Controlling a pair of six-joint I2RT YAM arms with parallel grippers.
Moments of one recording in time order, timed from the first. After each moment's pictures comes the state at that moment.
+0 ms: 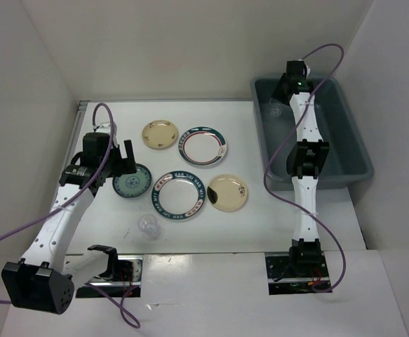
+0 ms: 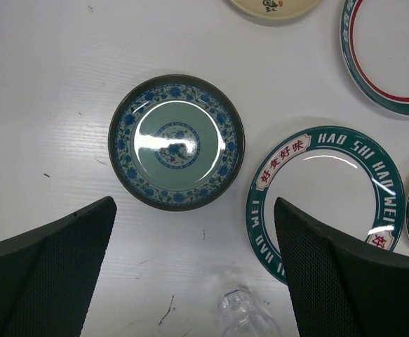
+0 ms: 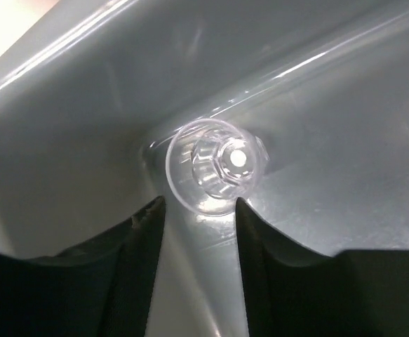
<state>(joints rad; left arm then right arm) -0.11 1.04 0.98 -0.66 -0.09 -0.25 -0.03 2.68 2.82 -0.86 0.11 0.45</state>
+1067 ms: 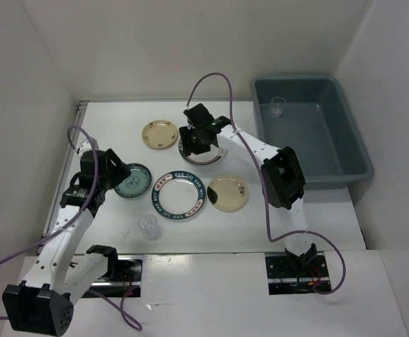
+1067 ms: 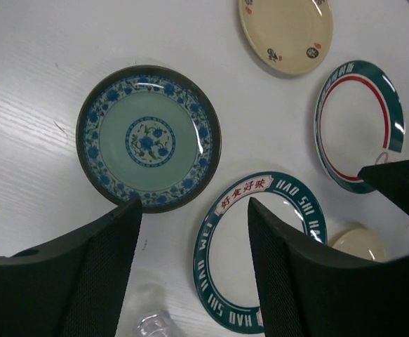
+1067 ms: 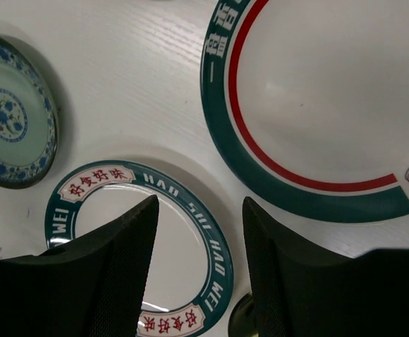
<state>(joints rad) -0.10 0.89 0.79 -0.52 -0.17 -0.63 0.68 2.14 1.87 -0.65 -0.06 0.36</state>
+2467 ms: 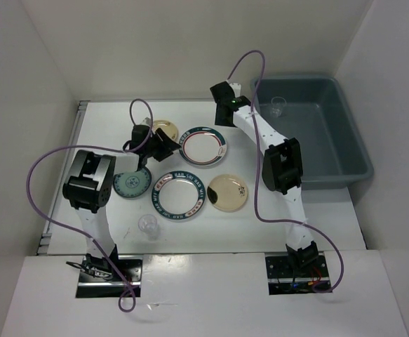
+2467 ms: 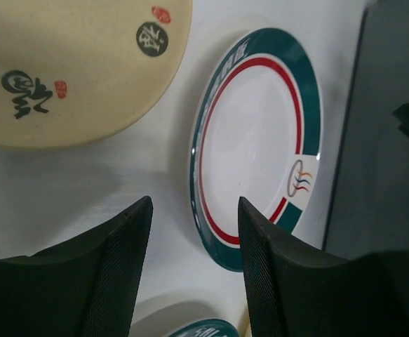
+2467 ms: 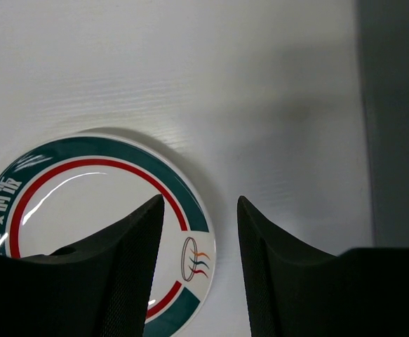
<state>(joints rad) -0.19 1.92 1.03 0.34 0.29 -0.87 0.45 2.34 2.19 -0.76 0.41 0.48</state>
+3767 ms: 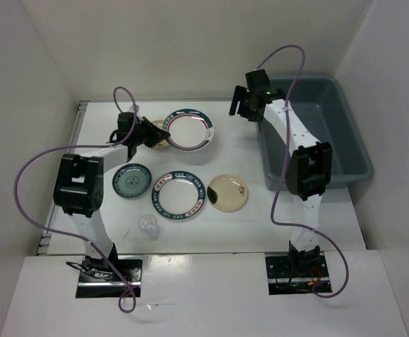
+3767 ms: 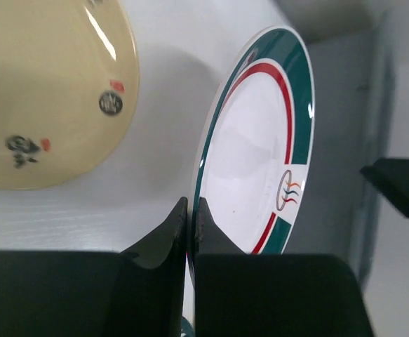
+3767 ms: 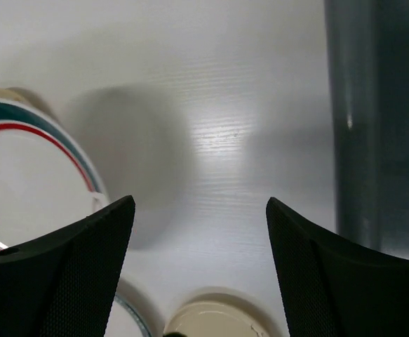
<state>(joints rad) -0.13 1.90 1.13 0.27 0.39 -0.91 0.30 2.13 2.03 -0.74 0.08 0.48</state>
